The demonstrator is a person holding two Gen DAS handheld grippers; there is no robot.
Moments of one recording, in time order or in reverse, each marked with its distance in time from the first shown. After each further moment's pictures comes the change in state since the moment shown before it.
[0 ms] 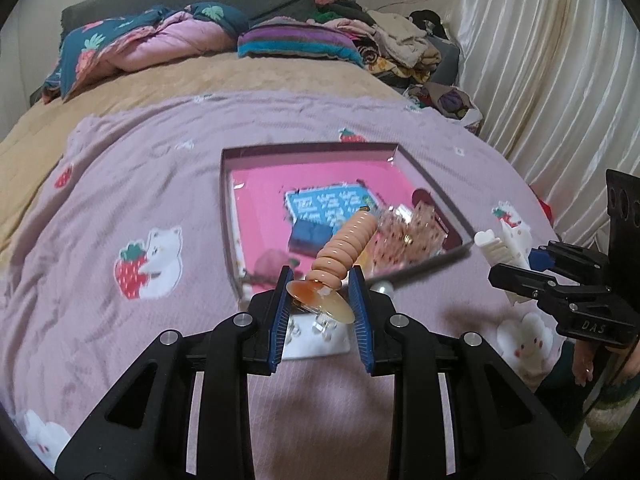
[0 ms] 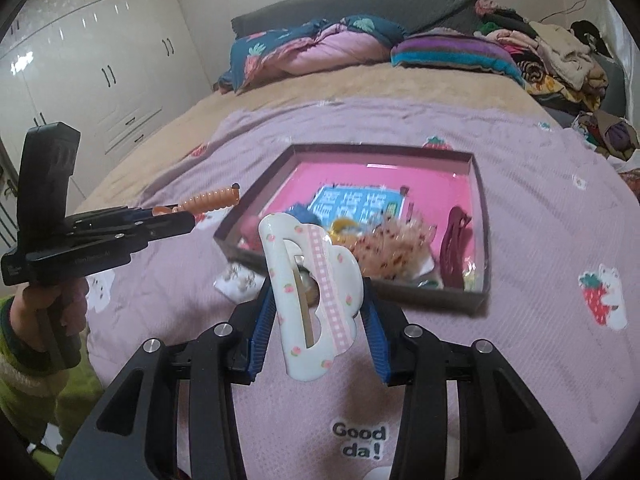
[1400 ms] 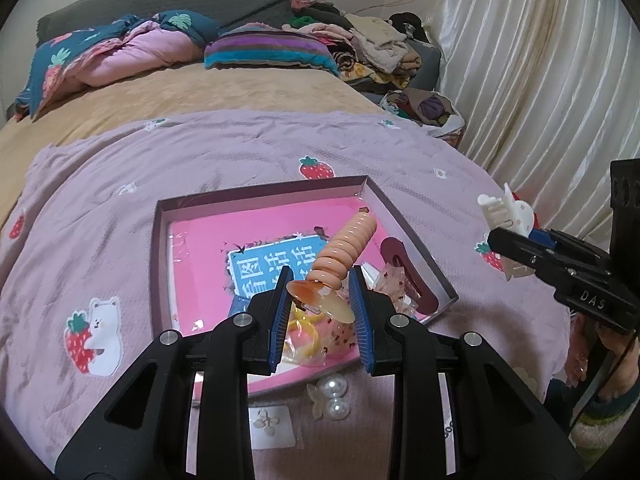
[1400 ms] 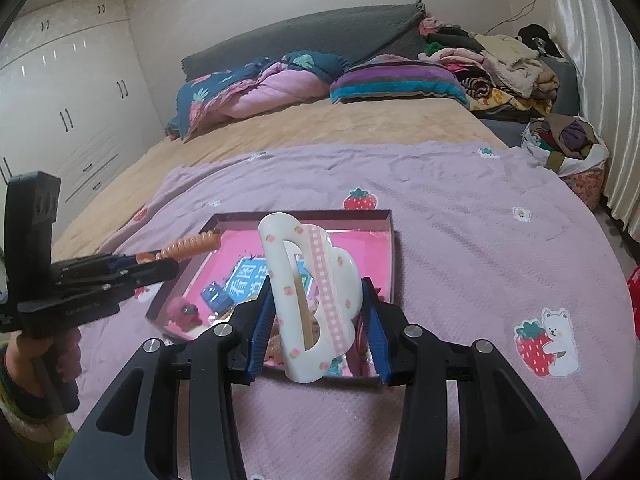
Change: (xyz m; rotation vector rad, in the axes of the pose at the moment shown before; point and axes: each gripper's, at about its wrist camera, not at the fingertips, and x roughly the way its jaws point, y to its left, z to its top) left arm 0.055 -0.038 0.059 0.026 -0.010 -0.072; right arm -0.013 -0.070 0.049 0.097 -0.123 -0.150
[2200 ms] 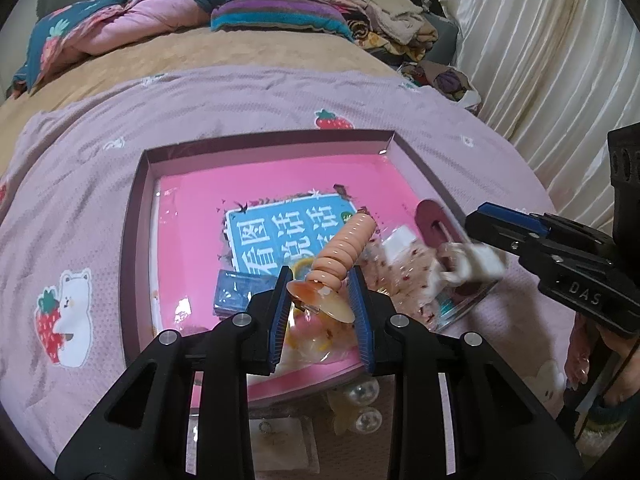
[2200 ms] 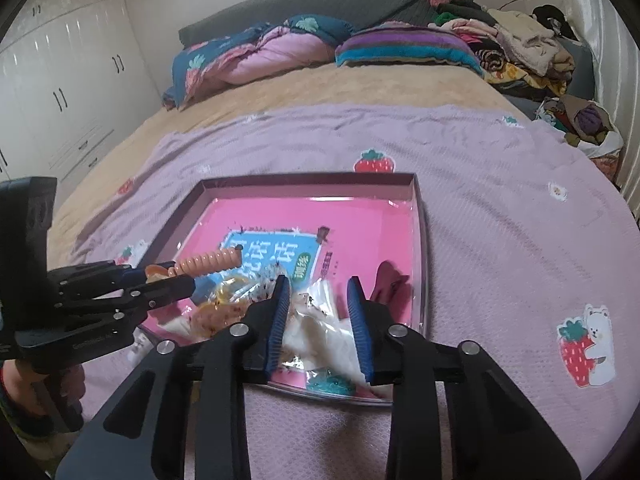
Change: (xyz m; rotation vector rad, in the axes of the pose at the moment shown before) left arm 0.053 0.015 -0.024 -0.031 0.107 0.028; right arm 0.078 0.006 -0.014 -0.015 0.136 0.005
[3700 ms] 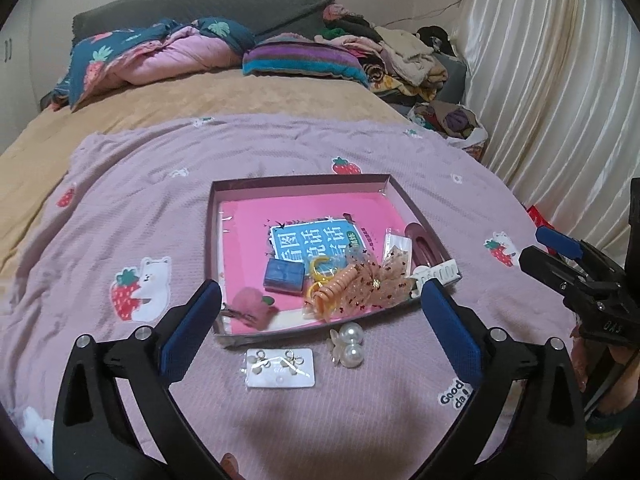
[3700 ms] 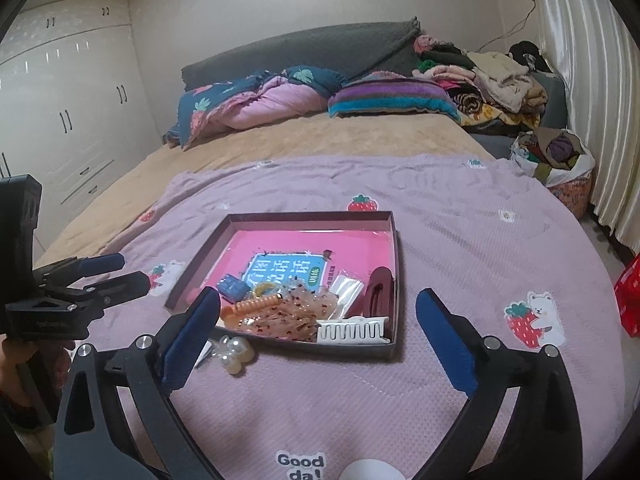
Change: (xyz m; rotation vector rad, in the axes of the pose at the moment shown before) left arm -0.115 -0.008 -0.022 -0.029 -0.150 0.077; right arm -0.122 0.030 -0.029 -0.005 -0.195 -0.042
